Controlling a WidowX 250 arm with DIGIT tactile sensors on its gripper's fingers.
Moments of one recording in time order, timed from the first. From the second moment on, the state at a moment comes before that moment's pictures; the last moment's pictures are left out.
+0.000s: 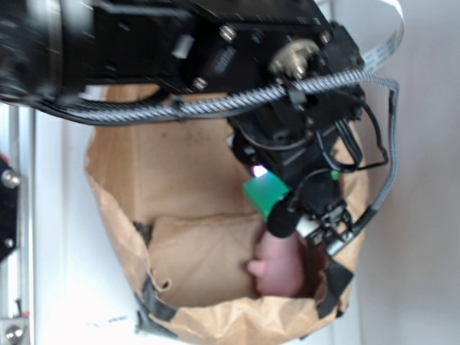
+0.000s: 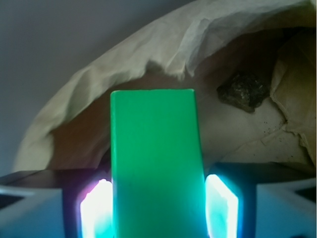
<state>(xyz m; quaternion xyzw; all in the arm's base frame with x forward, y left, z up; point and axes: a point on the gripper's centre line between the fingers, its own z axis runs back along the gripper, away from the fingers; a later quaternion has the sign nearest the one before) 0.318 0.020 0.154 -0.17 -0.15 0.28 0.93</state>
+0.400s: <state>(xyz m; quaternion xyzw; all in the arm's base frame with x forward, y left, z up) 0.307 0.033 0.189 -0.11 -0.16 0.20 0.96</state>
